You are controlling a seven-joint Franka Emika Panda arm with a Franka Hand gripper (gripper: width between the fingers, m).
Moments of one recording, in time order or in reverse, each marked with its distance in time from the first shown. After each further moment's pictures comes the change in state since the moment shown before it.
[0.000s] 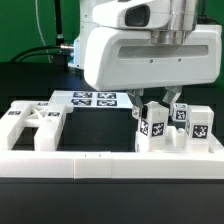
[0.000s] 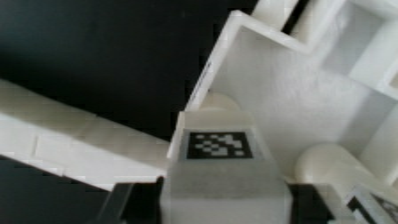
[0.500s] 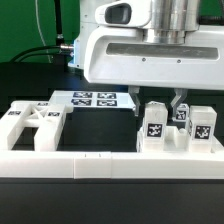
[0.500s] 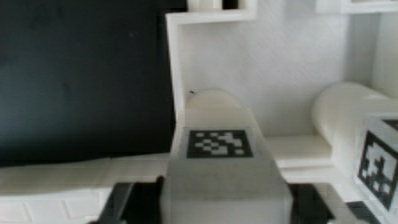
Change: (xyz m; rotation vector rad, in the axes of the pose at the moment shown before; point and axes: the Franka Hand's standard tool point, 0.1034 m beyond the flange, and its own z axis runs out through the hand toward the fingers) arm 0.004 -0.003 -0.001 -0.007 0.018 0.383
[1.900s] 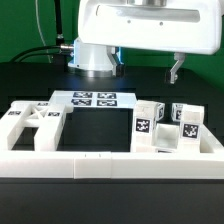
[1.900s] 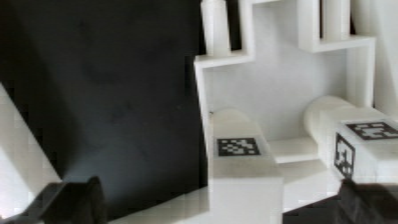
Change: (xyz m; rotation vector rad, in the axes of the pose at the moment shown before) arm -0.040 0.020 -0.041 0.014 -0.046 0.292
